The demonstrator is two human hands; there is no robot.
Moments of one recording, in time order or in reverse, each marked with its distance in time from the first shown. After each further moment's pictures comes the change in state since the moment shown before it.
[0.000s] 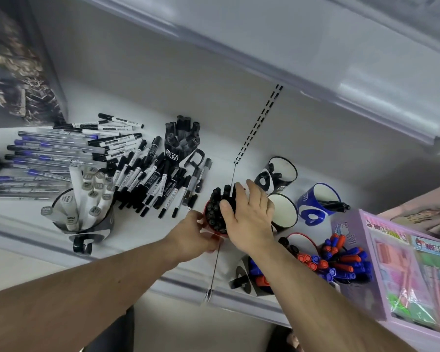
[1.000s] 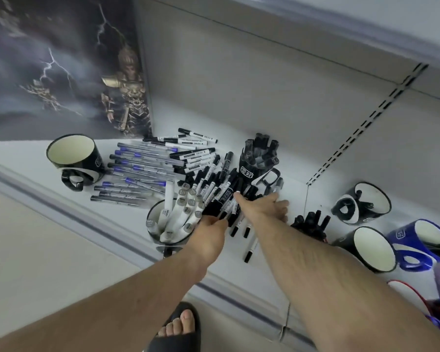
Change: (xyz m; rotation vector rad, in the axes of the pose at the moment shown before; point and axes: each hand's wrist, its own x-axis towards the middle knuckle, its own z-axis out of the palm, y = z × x) left_hand -0.013 -0.033 -0.095 -0.376 0.343 -0.192; right_hand 0.120 -0.120 0.089 0.363 -0.137 0.624
